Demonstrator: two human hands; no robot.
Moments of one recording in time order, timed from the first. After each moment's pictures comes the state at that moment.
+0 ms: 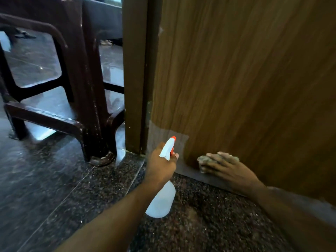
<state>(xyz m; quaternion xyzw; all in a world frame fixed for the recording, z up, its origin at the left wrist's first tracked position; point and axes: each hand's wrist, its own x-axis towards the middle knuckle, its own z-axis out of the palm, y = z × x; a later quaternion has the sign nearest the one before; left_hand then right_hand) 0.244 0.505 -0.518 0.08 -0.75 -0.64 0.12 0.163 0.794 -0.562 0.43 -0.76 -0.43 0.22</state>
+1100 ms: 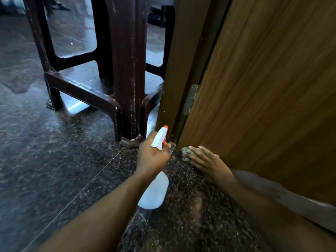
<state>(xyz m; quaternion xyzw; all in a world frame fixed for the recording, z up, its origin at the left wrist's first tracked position) 0.247 0.390 -0.562 0.17 -0.74 -0.63 0.17 0.130 0.618 -0.637 0.47 -0.74 -0.45 0.14</state>
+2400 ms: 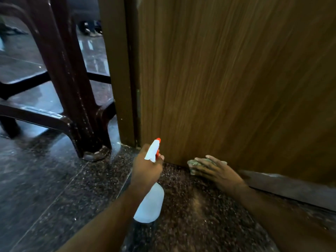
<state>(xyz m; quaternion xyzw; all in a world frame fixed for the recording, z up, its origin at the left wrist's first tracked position) 0.247 0.498 -0.563 0.12 -0.79 -0.59 0.13 0.159 0.787 -0.639 0.45 -0.77 -0.42 0.18</state>
